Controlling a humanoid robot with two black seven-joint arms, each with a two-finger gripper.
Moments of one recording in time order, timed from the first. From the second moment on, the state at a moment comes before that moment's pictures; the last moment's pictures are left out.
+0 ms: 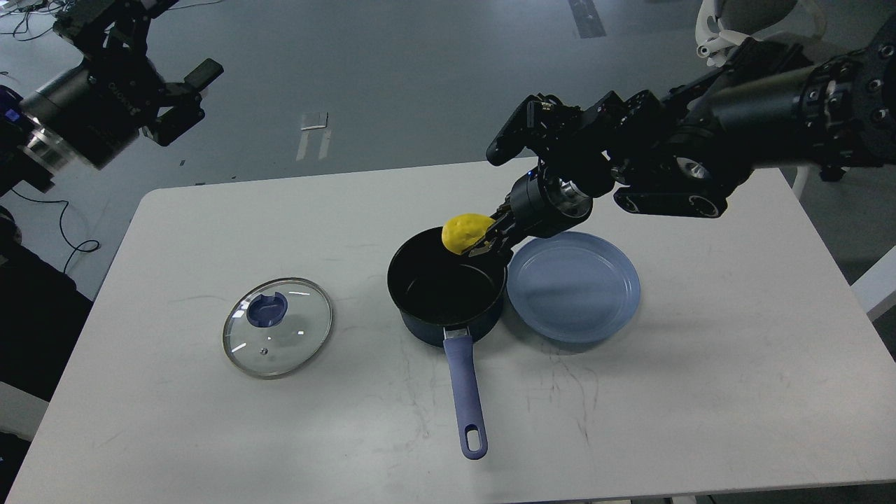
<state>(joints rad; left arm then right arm) -1.01 0.90 -0.45 -1.12 0.31 -0.47 -0.44 1.78 0.00 -1.02 0.99 -0.82 0.09 0.49</state>
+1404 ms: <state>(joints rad) -1.01 0.89 -0.45 -1.13 0.31 -0.47 -0.44 1.56 0.00 -0.95 0.91 -0.66 0.00 0.49</state>
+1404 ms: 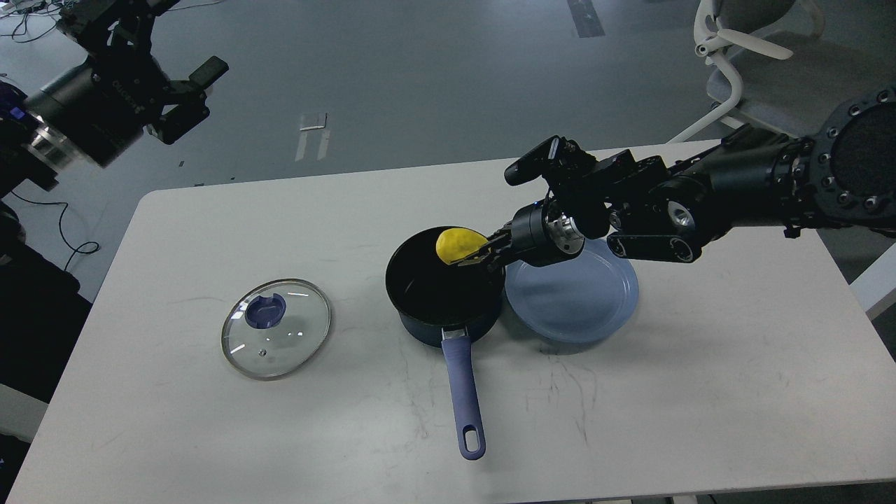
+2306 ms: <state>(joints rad) -0.99 0.89 -0.45 -1.13 0.31 -0.47 -0.45 1.43 -0.27 -0.48 0.91 -0.46 0.03 0.49</state>
